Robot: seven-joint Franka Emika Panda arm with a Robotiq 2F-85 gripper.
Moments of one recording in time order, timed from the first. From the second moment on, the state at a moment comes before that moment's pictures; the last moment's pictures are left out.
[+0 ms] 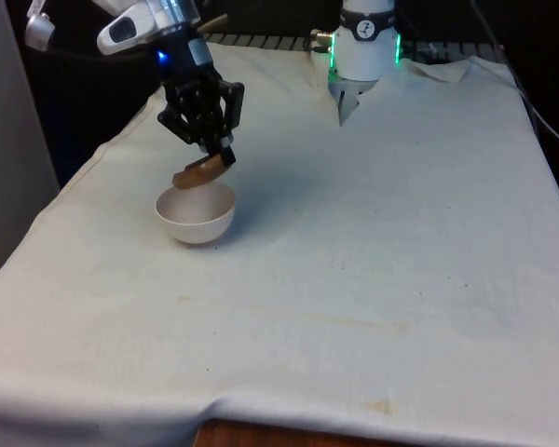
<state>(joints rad) -0.05 0.51 -0.38 -1.82 0.85 2.22 -0.78</state>
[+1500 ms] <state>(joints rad) -0.06 0.53 -0.45 -1.81 1.04 2.06 -0.89</state>
